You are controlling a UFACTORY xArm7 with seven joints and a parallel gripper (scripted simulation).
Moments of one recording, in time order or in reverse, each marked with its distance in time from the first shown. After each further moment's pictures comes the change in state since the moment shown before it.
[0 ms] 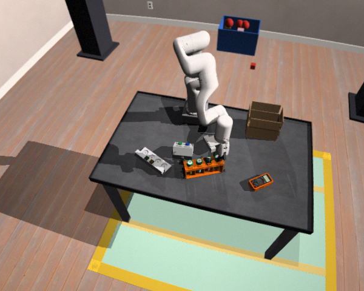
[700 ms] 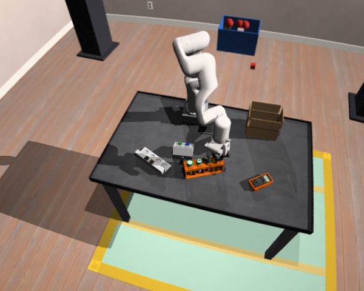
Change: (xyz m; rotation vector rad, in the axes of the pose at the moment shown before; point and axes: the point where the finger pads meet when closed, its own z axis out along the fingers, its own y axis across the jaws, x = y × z) arm 0.001 0.000 0.000 0.005 -0.041 -0.571
